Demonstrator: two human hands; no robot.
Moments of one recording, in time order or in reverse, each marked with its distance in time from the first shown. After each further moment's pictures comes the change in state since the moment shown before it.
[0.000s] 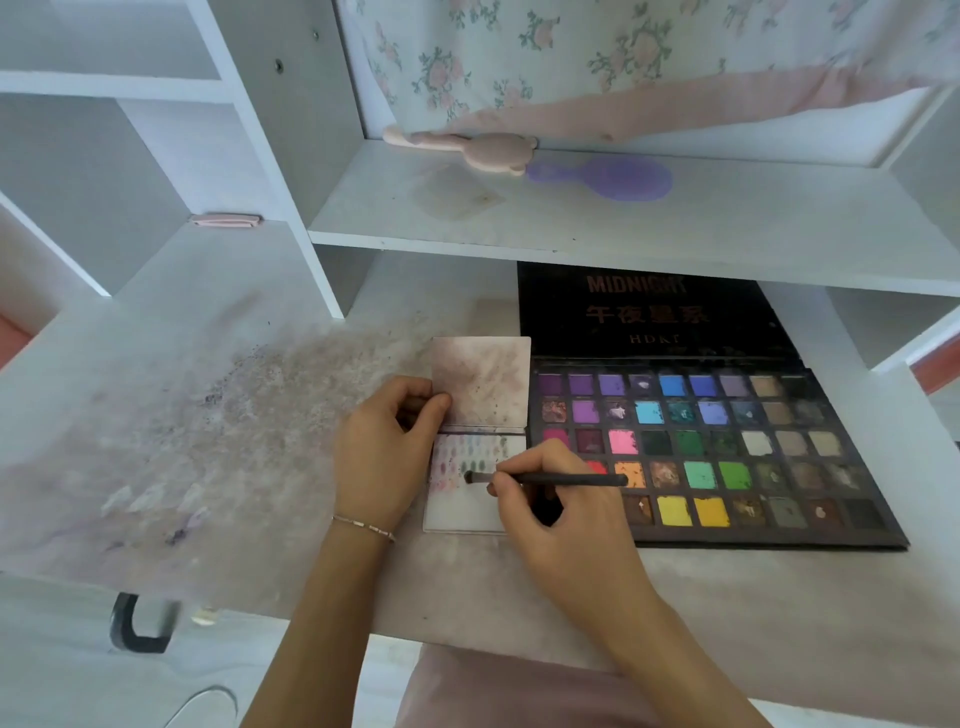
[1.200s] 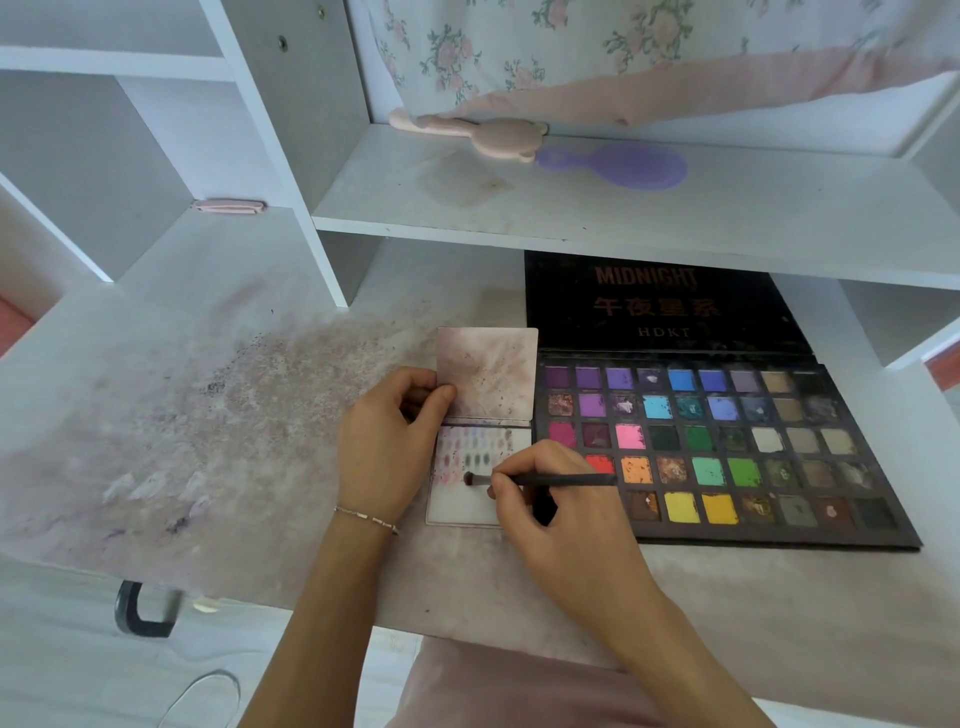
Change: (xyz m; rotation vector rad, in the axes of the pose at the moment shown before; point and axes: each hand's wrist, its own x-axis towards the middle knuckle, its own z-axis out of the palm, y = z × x) left_hand 0.000 0.000 0.000 -0.011 -0.002 -0.020; right_hand 0.000 0.004 0.002 -0.130 -0.086 0.023
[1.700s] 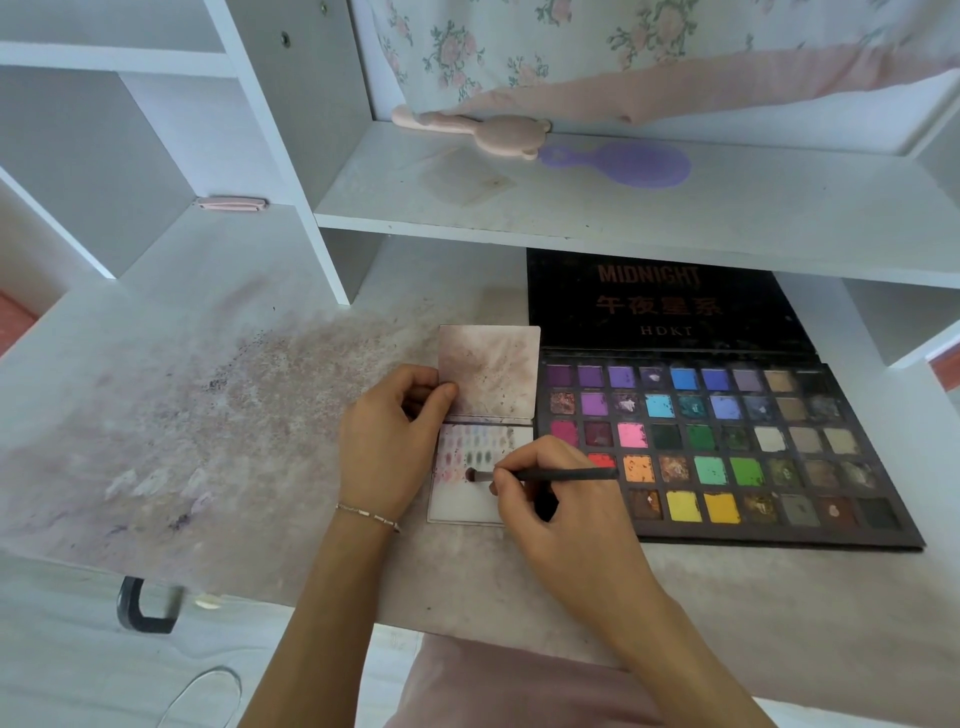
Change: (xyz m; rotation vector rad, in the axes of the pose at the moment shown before) left_hand 0.000 0.001 0.000 -0.005 -0.002 0.004; right_hand 0.001 0.000 0.001 0.009 0.007 0.000
